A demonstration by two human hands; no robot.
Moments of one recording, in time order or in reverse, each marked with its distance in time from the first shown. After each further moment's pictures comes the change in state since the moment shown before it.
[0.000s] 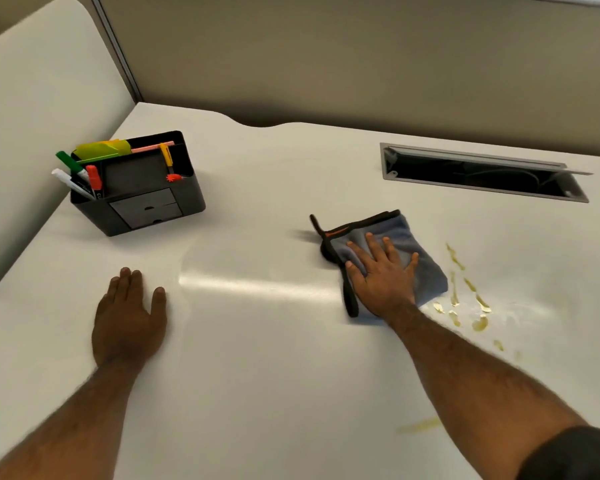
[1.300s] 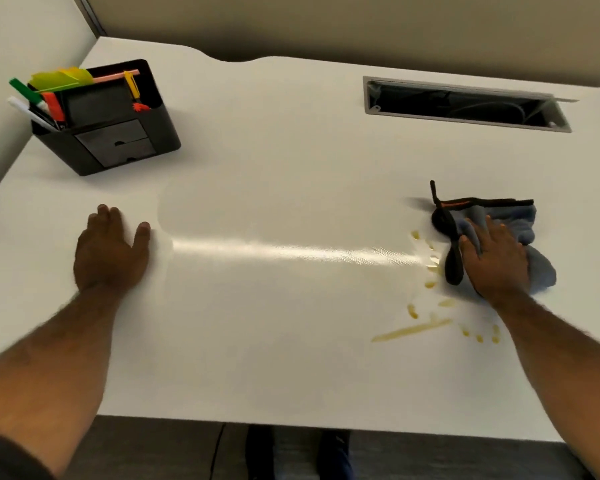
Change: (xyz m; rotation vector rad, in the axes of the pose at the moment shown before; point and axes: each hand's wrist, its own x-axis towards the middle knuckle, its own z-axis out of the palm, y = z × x) left_hand 0.000 -0.005 0.001 0.044 0.002 0.053; right_hand -0.117 0.181 -0.016 0.083 0.152 0.348
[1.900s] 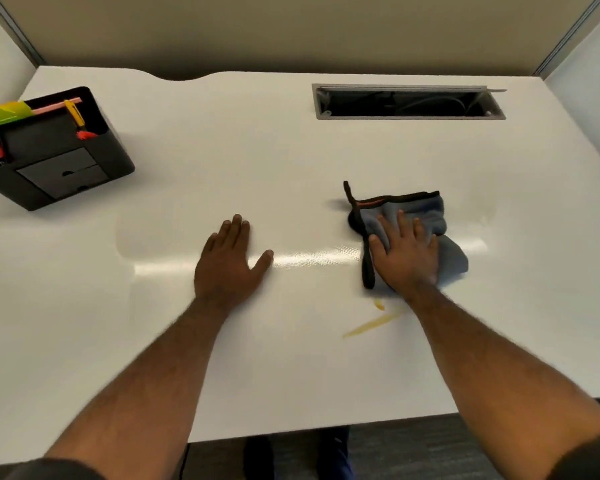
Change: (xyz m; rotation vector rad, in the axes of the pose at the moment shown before) left_hand -0.066 0.189 0.050 -0.033 -0.151 0.503; right_hand -0.036 -0.076 0.011 -0.064 -0.082 -0.010
